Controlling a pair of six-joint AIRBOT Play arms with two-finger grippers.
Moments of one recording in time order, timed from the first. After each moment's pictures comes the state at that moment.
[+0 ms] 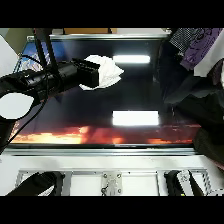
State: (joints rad) left arm -0.56 -0.98 1.37 1.37 -0.76 -1.65; right arm -1.15 -0.89 1.91 -1.62 0.80 1.68
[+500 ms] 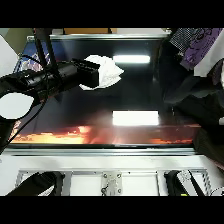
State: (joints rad) left arm -0.56 -0.98 1.37 1.37 -0.76 -1.65; right arm -1.15 -0.96 1.91 -1.64 0.83 1.68
